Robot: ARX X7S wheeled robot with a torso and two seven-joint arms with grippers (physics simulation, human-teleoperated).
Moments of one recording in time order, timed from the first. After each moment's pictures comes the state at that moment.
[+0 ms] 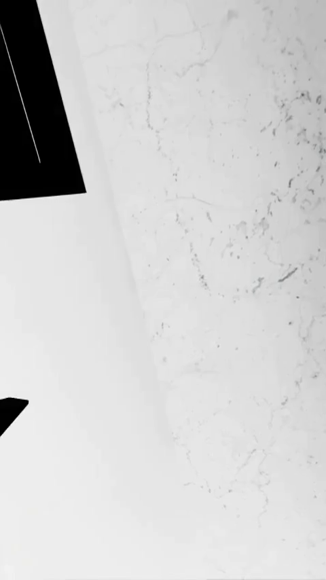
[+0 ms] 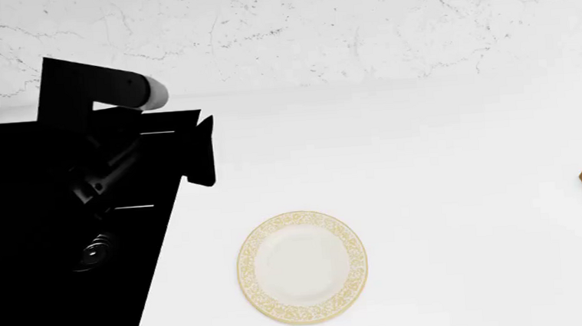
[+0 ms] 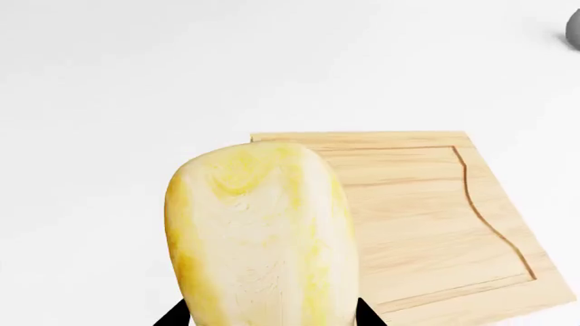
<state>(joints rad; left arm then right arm) -0.92 -0.48 0.04 0.46 -1.04 -1.34 -0.33 0.64 1.47 -0.05 -0.38 2.38 1.04 1.44</state>
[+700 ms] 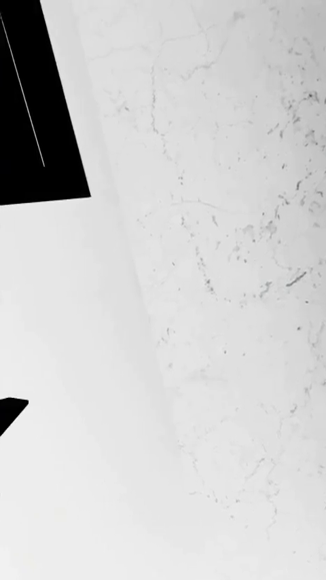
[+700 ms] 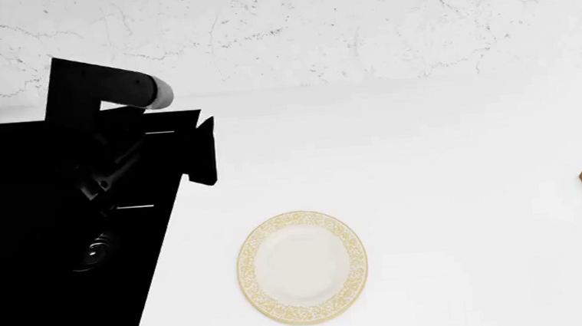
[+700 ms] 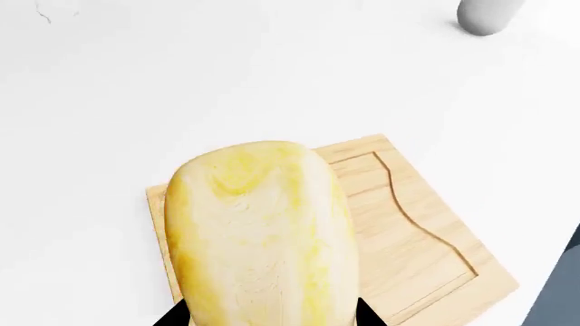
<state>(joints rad) -0.93 -0.49 0.09 0.42 -1.03 -1.31 -0.34 -0.13 1.55 0.50 -0.29 2.06 0.76 1.24</state>
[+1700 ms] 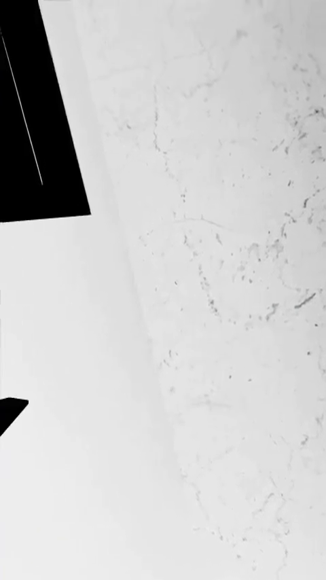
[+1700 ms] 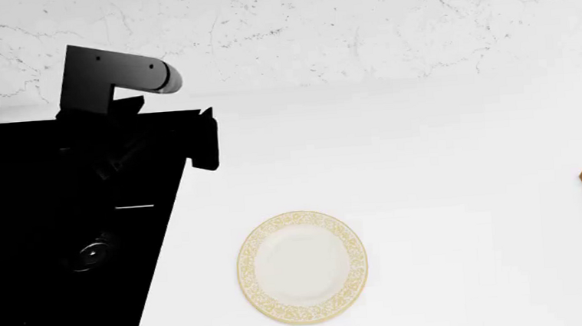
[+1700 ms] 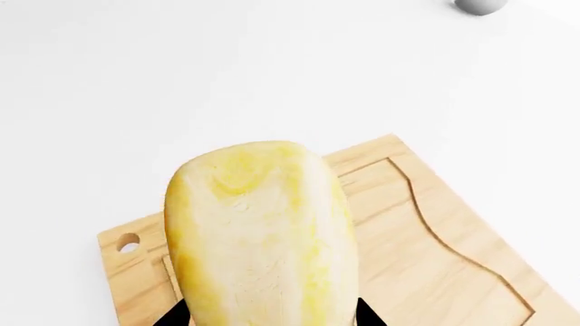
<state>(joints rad) -0.99 -0.48 0.18 0.31 -0.95 -1.26 -0.35 0.79 0.97 0.16 0.05 1.34 1.38 1.08</state>
